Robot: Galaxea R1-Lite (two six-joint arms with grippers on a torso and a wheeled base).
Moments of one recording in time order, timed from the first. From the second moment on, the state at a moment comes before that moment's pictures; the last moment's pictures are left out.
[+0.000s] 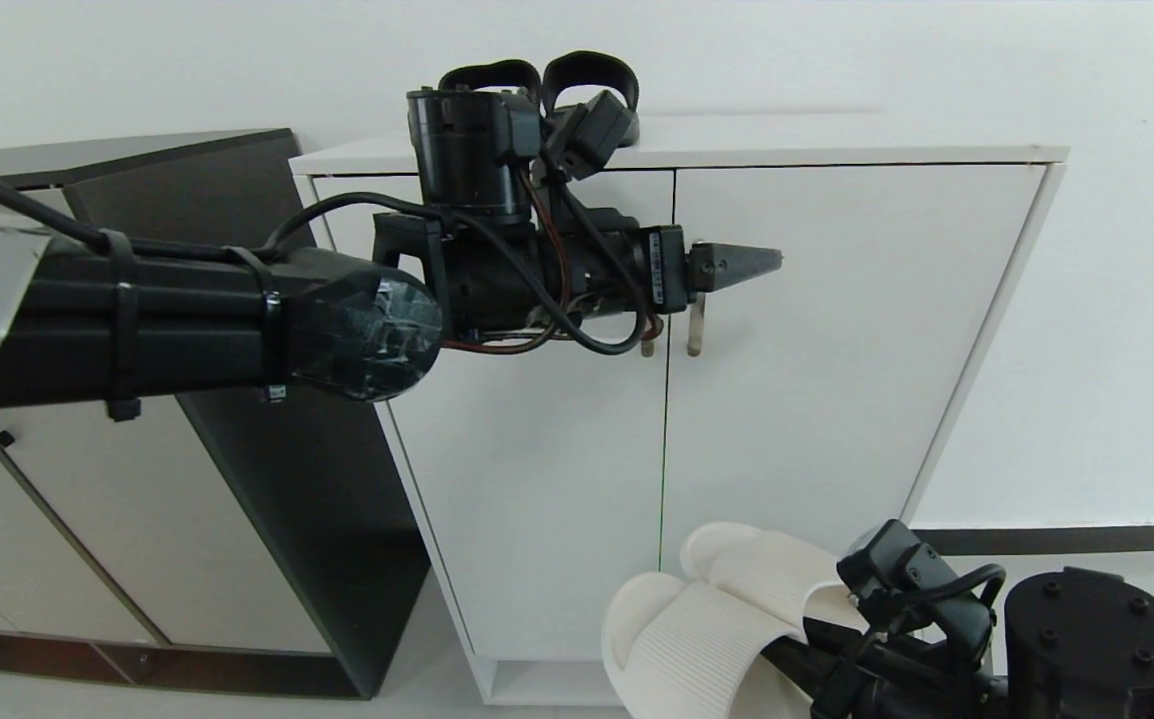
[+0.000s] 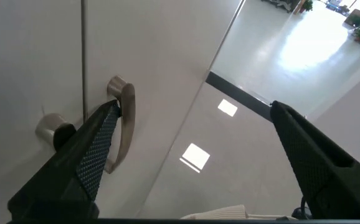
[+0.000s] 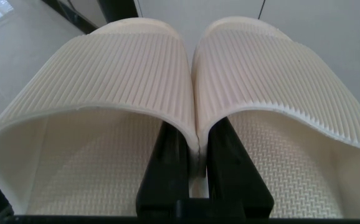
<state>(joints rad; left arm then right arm) -0.59 1.99 -1.60 -0.33 -0.46 -0.20 0.91 1.65 -0.28 -1.06 -0.16 0.10</state>
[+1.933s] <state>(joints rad) -0.65 1.66 -1.06 -0.53 -0.41 -0.21 0.99 1.57 -0.18 -1.03 -0.01 0.09</state>
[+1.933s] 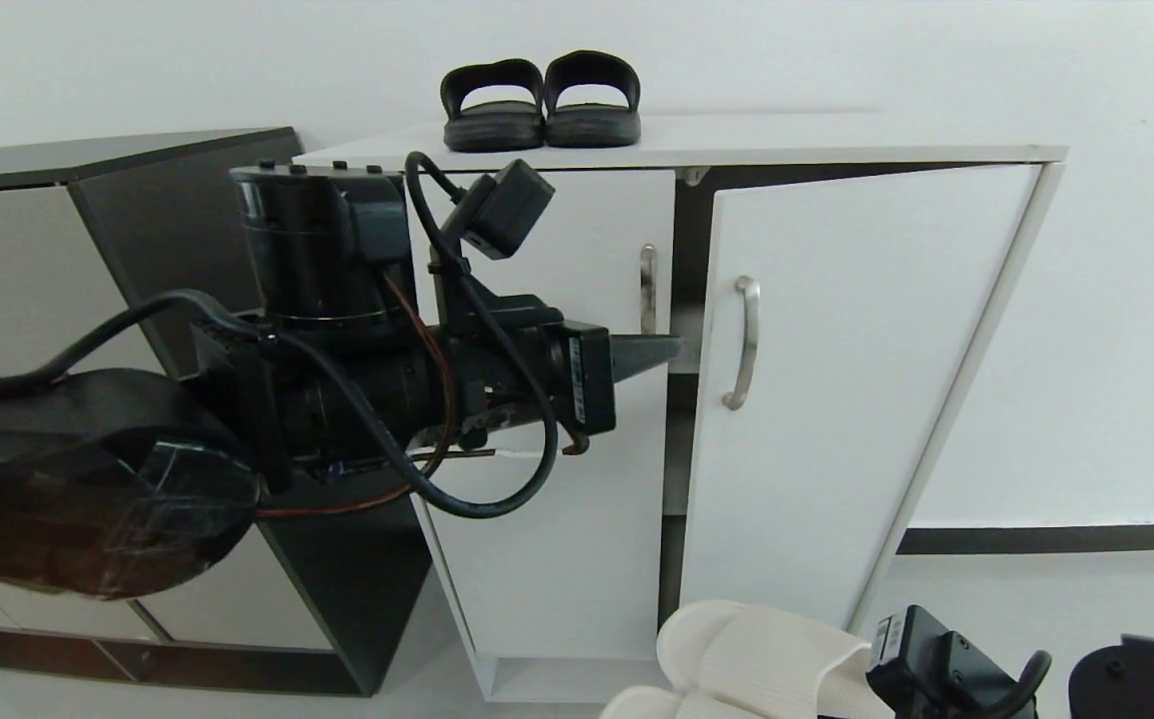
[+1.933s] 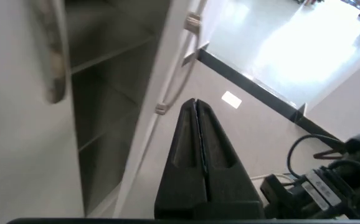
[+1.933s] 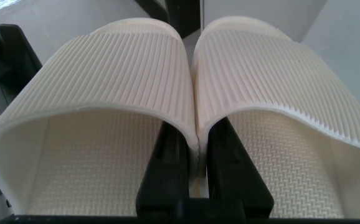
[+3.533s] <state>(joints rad) -0.74 1.81 -1.31 -0.52 -0.27 -0.20 1.01 1.58 -0.18 -1.04 -0.03 0.08</state>
